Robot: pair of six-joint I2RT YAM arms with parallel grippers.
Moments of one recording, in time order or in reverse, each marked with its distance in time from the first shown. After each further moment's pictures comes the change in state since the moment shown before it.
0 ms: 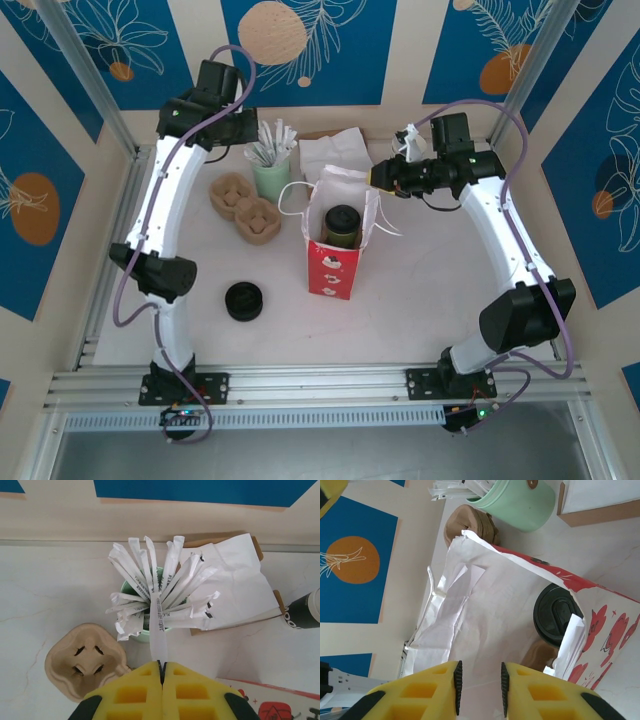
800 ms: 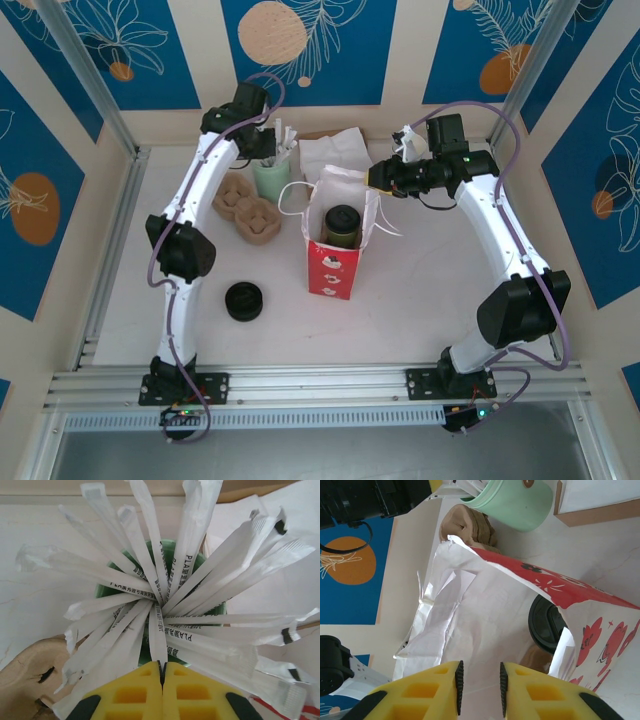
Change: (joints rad) left arm 0.013 0.269 -0.010 0.093 0.006 0.009; right arm 0.001 0.034 -0.023 0.043 -0.004 0.000
